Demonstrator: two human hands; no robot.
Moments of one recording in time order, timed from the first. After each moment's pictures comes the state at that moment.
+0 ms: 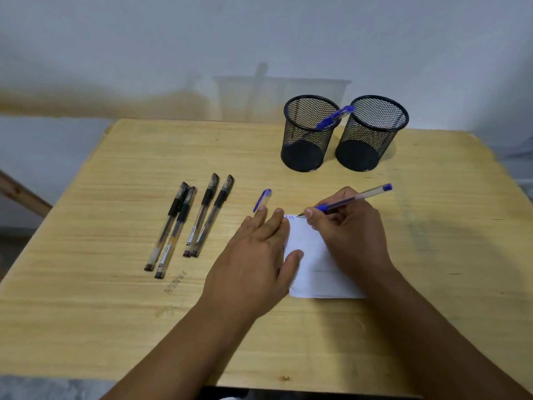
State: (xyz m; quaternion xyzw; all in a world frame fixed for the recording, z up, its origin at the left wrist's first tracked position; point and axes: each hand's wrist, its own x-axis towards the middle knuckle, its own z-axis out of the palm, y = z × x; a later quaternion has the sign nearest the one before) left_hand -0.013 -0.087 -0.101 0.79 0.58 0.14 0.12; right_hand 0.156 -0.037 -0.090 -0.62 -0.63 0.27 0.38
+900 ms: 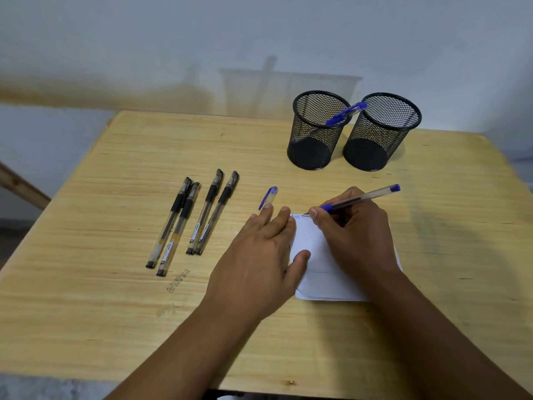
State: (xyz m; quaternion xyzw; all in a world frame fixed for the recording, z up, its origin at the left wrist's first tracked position) left_hand -0.011 -0.084 -0.101 0.79 0.59 0.13 0.11; right_hand 0.151 -0.037 -0.089 -0.63 -0.64 0.24 0.37
